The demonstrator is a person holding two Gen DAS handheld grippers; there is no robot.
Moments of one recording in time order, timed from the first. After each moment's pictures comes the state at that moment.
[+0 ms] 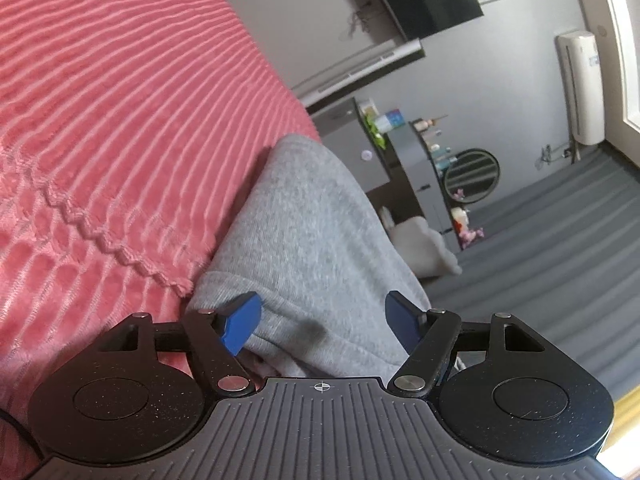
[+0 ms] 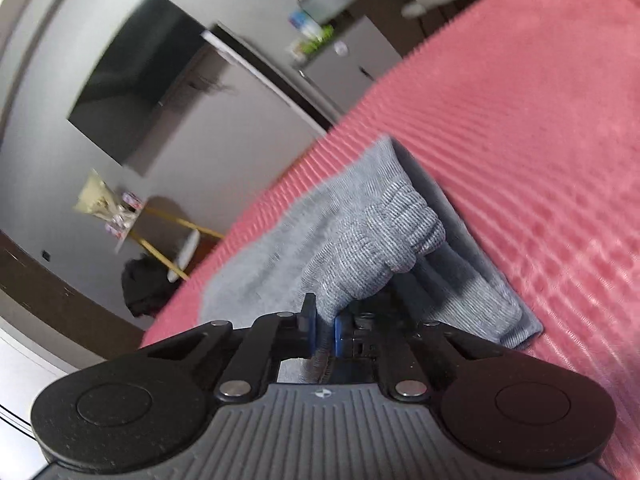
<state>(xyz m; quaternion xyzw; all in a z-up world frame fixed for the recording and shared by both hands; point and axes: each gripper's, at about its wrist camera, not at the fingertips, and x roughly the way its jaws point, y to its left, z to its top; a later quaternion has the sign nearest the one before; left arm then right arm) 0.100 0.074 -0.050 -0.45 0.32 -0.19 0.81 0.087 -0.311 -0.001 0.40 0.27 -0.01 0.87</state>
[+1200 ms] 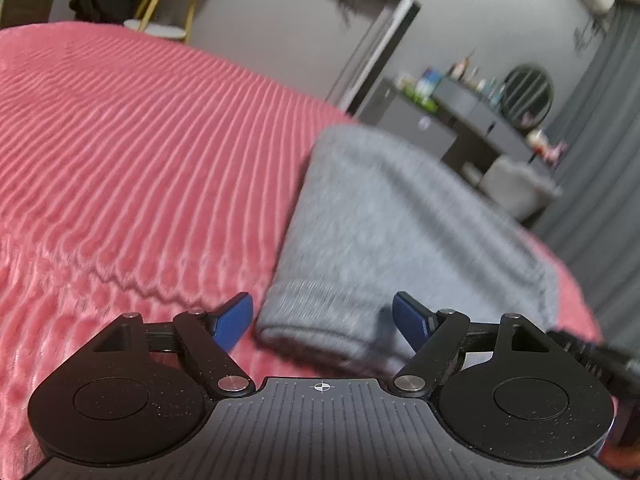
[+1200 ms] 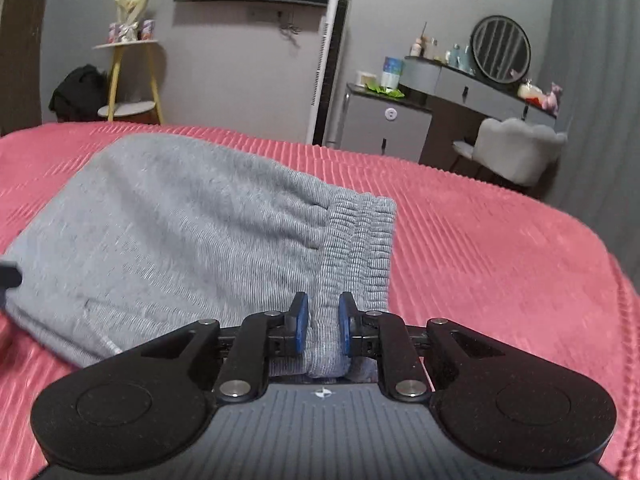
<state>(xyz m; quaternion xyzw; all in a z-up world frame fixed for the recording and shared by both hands) 0.089 0.044 -0.031 -0.22 0.33 -0.11 0.91 0.084 -0.266 0.000 -0.05 0.30 -0.04 0.95</state>
